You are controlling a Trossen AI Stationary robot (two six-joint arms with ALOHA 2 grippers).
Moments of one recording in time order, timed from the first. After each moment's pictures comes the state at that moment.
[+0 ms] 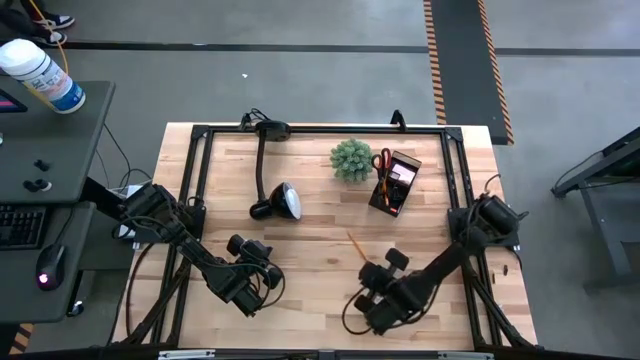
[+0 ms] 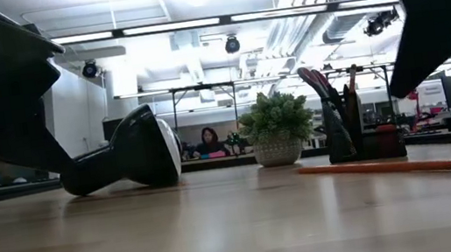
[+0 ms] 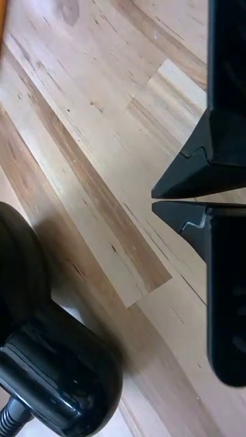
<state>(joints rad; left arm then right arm) -0.64 1.82 0.90 -0.73 -0.89 -1.67 0.70 1.94 1.36 -0.95 0.61 1.28</state>
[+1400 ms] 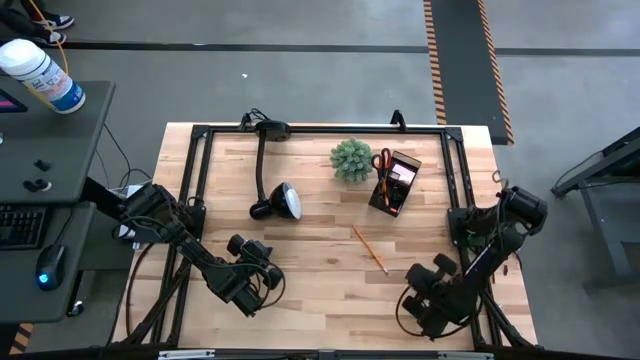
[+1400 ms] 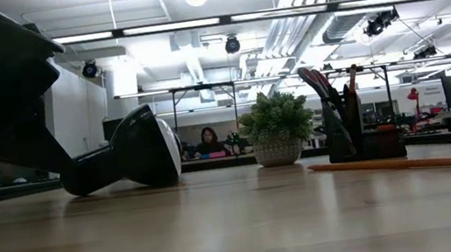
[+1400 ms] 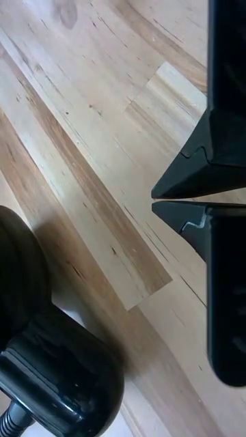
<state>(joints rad) -0.64 1.82 0.90 -0.72 -0.89 -1.65 0.97 1.76 0.98 -0.98 0.34 1.67</state>
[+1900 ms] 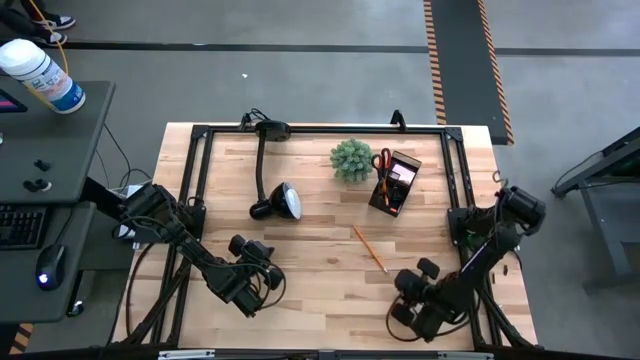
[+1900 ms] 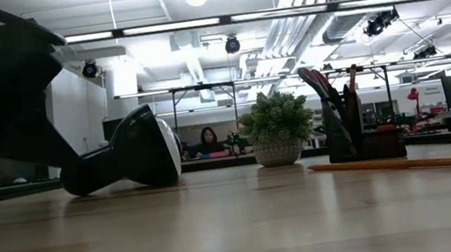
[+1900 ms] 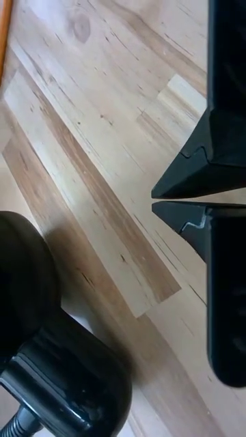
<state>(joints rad) -0.64 1.82 0.90 -0.70 -0.92 -1.65 0.93 1.77 0.97 -0.71 0.49 1.52</state>
